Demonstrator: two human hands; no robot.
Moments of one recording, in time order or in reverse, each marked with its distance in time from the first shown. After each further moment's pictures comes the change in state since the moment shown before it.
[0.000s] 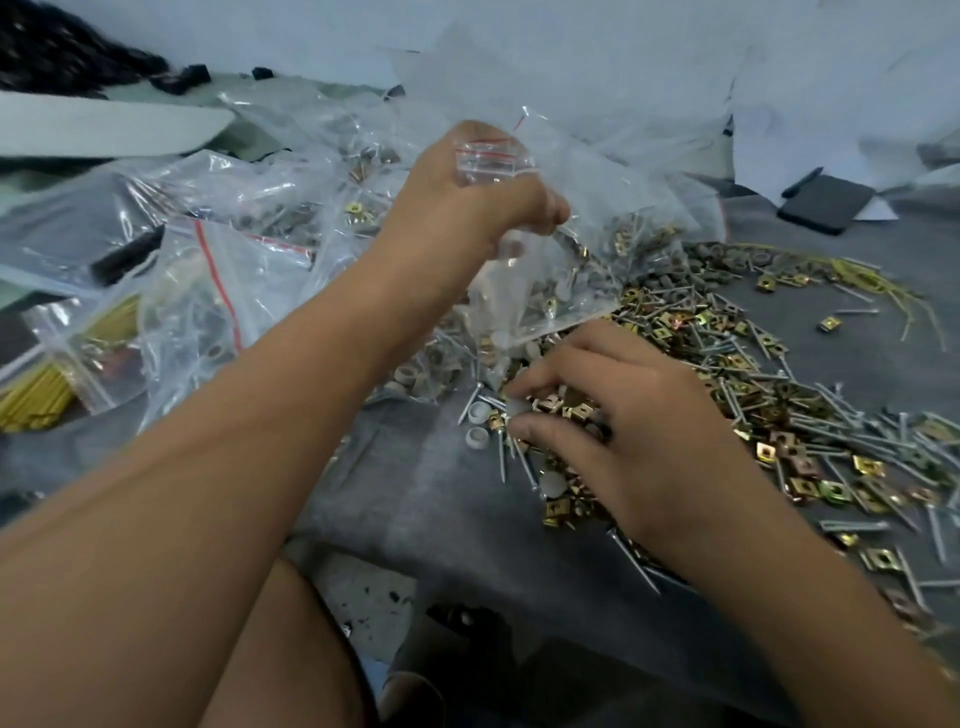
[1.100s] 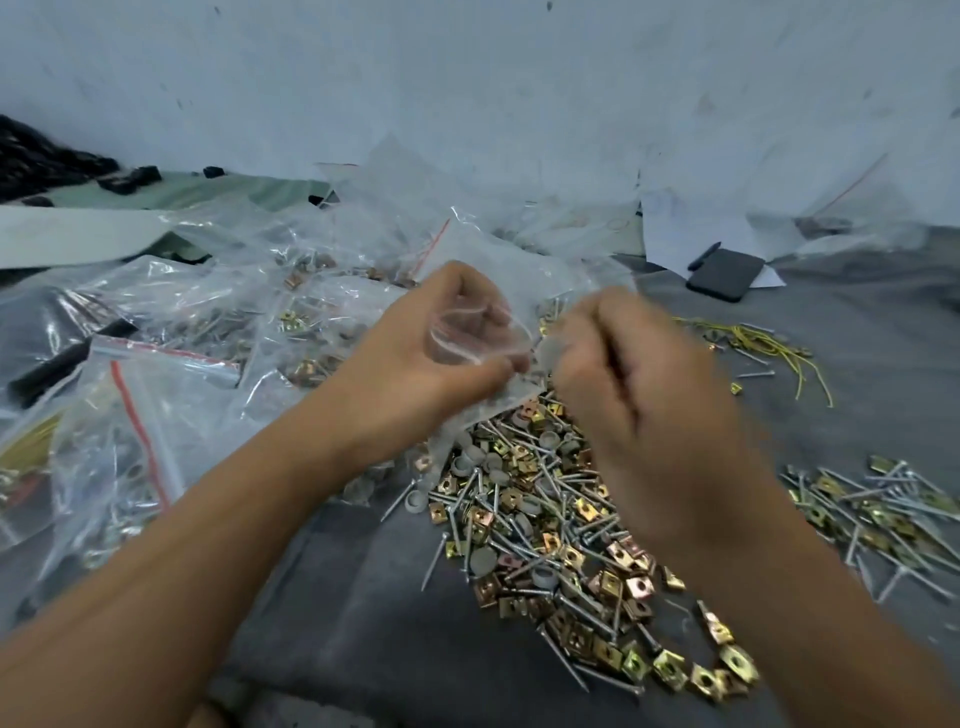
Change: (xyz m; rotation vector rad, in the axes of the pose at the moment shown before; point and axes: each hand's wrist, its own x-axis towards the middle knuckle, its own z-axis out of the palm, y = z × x) left_hand -0.006 0.000 0.013 0.251 -0.259 0.145; right_hand 0.024 -0.010 -0.062 0.143 0.322 0.099
